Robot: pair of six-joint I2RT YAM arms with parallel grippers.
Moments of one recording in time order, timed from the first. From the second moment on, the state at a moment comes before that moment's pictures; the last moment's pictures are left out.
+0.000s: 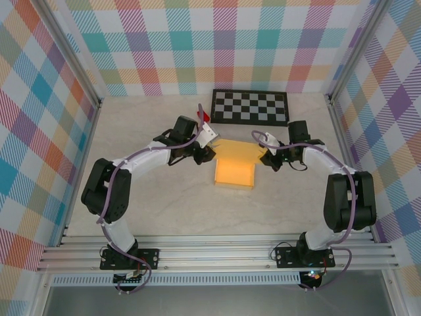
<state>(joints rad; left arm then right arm) -0.52 1.78 1.24 -0.29 0.41 0.30 0.11 1.57 1.00 -0.51 -0.62 -0.81</state>
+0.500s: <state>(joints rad) -0.59 1.80 1.20 -0.06 0.25 -0.12 0.20 1.55 1.06 -0.41 -0.32 -0.33</state>
